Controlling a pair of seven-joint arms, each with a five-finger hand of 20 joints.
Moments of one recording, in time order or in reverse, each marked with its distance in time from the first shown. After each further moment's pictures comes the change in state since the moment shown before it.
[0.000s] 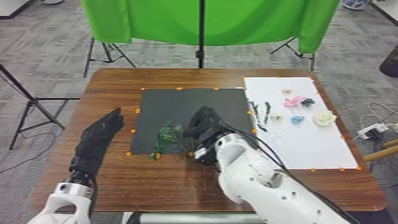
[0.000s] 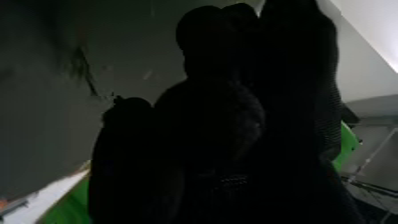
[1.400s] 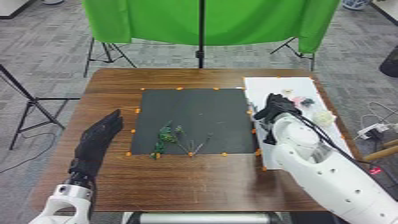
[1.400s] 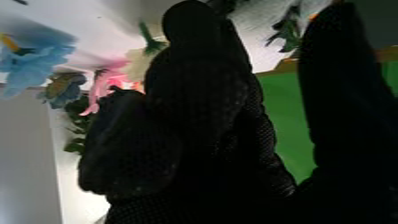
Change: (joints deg) left arm 0.7 -0.3 -0.3 -0.2 0.0 0.1 -0.1; right arm 3.8 12.2 9.0 8.5 -13.1 -16.6 12.4
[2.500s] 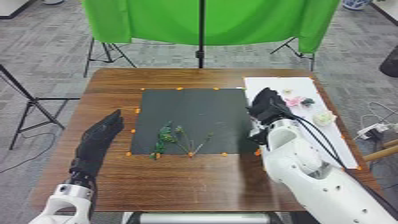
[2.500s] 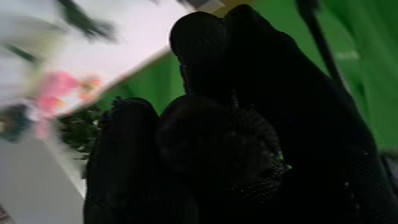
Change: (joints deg) left arm -0.2 0.0 0.1 0.0 -0.2 0.0 -0.5; right arm -8.2 -1.1 4.8 -10.2 5.5 19.3 -6.7
